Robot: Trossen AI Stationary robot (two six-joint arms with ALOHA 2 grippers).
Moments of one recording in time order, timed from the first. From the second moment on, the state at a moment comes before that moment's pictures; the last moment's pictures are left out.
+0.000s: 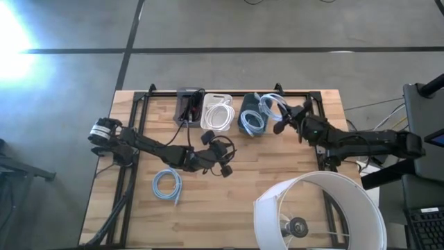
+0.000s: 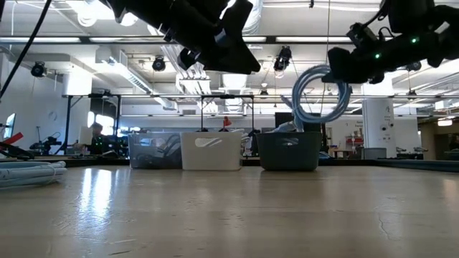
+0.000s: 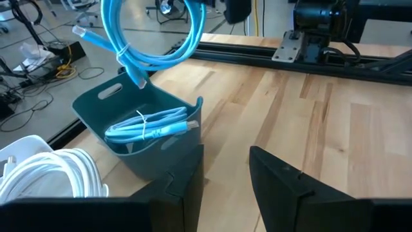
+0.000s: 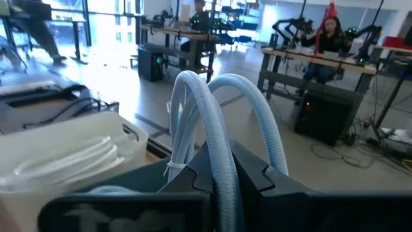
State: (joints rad) left arm -0.20 1.66 1.03 0.25 -0.68 -0.19; right arm -0.27 0.83 0.26 0.50 0.67 -0.03
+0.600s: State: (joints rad) left arm -0.20 1.66 1.03 0.25 -0.68 -0.18; right arm -0.27 1.29 0.41 0.52 0.68 -0.09
